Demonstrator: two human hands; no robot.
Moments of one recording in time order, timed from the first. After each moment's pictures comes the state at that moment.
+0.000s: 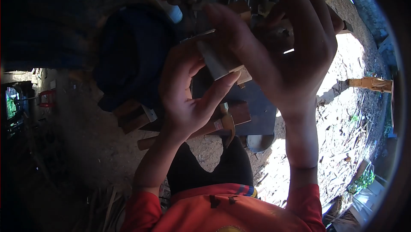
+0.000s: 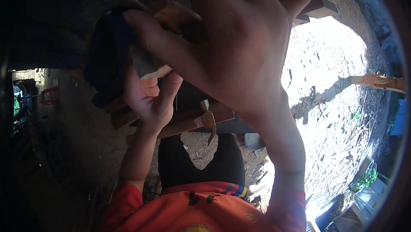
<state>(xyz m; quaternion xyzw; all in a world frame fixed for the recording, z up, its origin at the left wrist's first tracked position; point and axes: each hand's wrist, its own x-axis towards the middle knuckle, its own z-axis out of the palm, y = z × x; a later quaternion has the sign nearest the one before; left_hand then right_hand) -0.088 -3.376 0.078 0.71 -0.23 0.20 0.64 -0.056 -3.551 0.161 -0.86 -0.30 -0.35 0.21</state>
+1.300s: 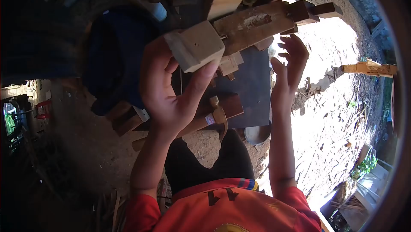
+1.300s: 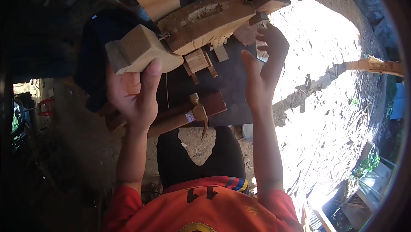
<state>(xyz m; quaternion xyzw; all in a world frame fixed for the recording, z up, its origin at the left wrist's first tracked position) -0.094 -3.380 0.075 0.70 -0.22 0.21 0.64 -0.103 -3.614 0.030 -0.80 0.05 -0.26 0.54</state>
